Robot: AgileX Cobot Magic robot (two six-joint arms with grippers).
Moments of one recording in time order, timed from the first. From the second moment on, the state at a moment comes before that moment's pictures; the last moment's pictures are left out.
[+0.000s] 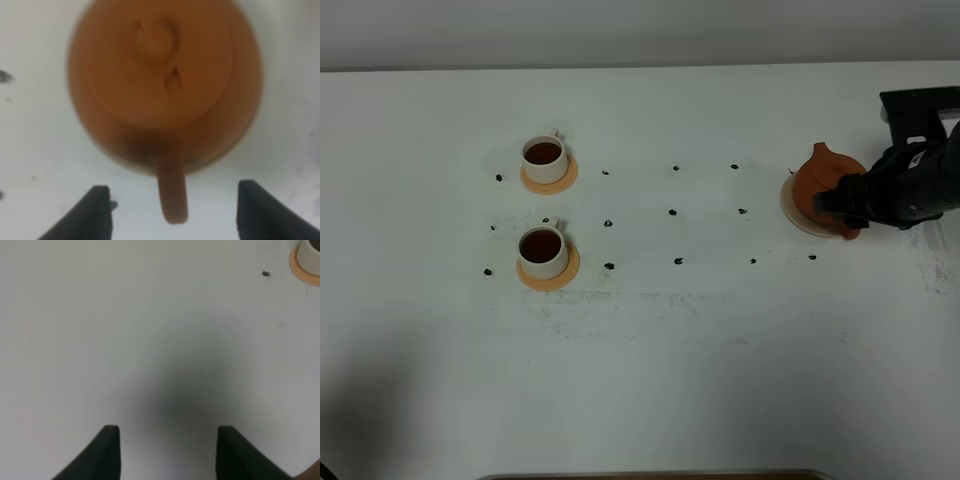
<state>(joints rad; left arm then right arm) -0.02 0.21 -0.51 0.09 1.06 0.04 0.10 1.72 -0.94 0.14 0.35 -0.19</state>
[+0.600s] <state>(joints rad) -0.02 0.21 -0.51 0.09 1.06 0.04 0.10 1.44 -0.92 0.20 0.25 -0.19</state>
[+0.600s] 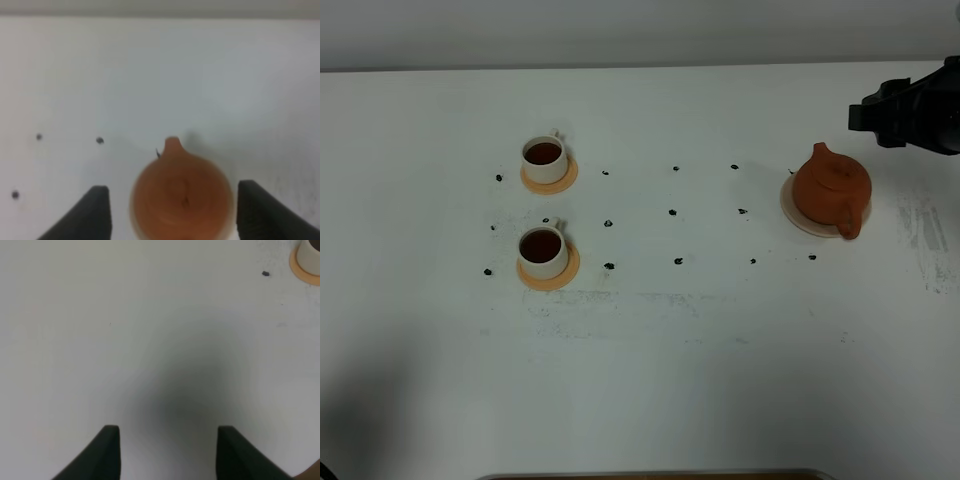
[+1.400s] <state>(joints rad) -0.02 0.21 -0.51 0.09 1.06 0.04 0.10 0.59 -0.92 0.11 0.76 -0.21</state>
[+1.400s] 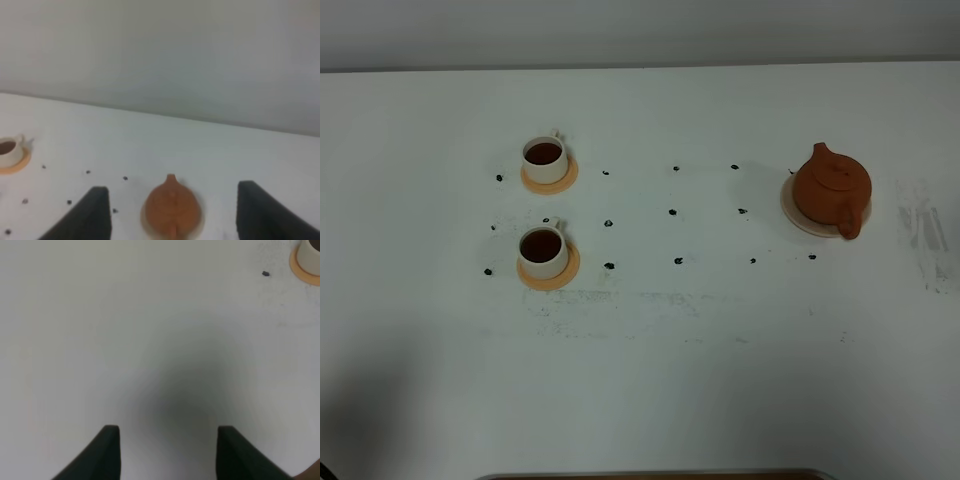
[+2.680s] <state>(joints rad) -0.02 0.21 -0.51 0.09 1.06 0.04 0.01 0.05 -0.52 0.09 1.07 -0.16</state>
